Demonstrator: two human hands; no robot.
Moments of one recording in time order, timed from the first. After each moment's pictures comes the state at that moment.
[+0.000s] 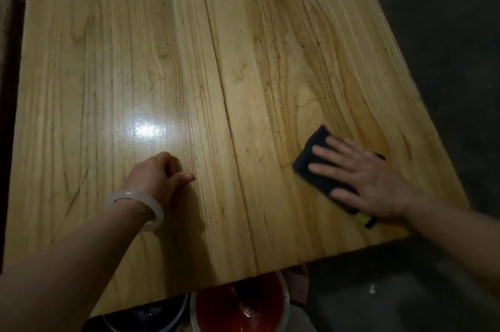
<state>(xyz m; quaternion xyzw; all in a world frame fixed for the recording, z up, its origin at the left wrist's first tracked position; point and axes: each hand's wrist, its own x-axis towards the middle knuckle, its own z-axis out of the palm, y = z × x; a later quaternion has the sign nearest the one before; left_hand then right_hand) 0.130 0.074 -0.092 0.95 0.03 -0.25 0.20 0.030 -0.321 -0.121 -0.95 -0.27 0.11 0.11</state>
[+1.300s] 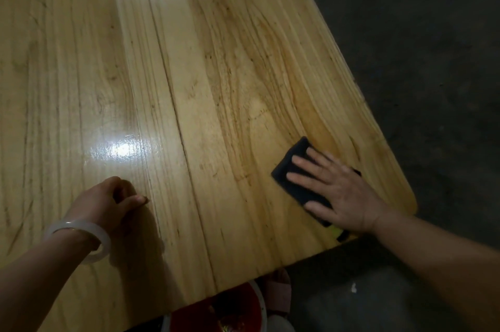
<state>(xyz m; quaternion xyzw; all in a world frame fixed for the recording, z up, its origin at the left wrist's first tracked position) 0.130 0.074 -0.087 0.95 0.02 -0.26 0.15 -0.007 -0.345 -0.131 -0.97 -0.20 0.09 0.12</state>
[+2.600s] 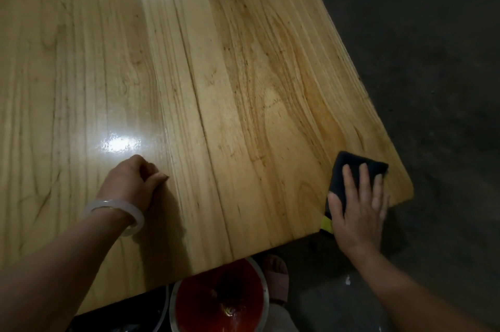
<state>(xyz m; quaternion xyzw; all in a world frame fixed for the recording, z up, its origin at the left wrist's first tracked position) 0.111 0.068 -0.088 0.95 0.03 -0.20 0.24 -0.087 -0.279 -0.138 -0.95 0.30 0.04 0.11</state>
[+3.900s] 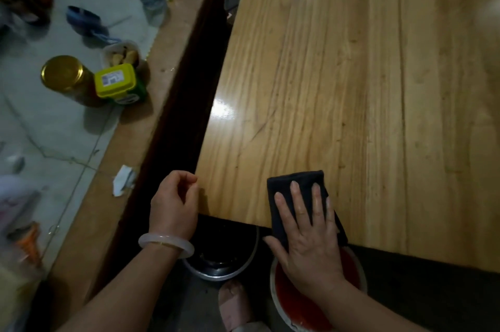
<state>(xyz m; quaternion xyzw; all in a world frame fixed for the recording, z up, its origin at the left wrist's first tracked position) -0.032 0.309 -0.078 0.88 0.27 -0.03 0.40 -0.073 0.068 -0.128 -0.98 -0.17 0.09 0.06</state>
